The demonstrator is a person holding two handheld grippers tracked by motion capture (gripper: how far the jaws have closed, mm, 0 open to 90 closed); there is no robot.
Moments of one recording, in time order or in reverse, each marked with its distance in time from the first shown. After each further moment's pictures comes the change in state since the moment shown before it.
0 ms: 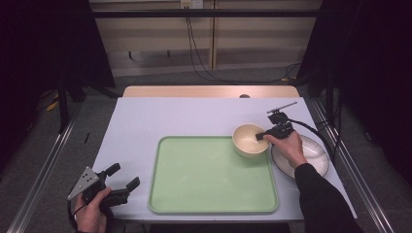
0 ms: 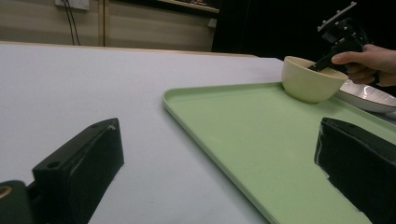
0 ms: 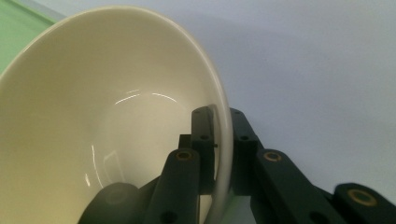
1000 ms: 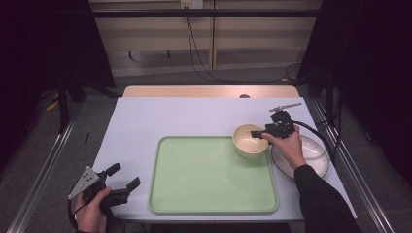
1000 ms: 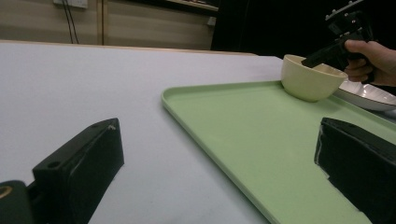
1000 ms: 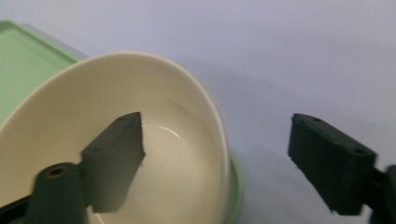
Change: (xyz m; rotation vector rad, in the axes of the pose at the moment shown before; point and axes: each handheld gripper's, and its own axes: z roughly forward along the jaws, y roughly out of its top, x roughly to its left) left arm 0.000 0.000 0.001 0.005 -0.004 -0.005; right arm 0.004 -0.002 -0.007 -0.179 -0.028 -0.067
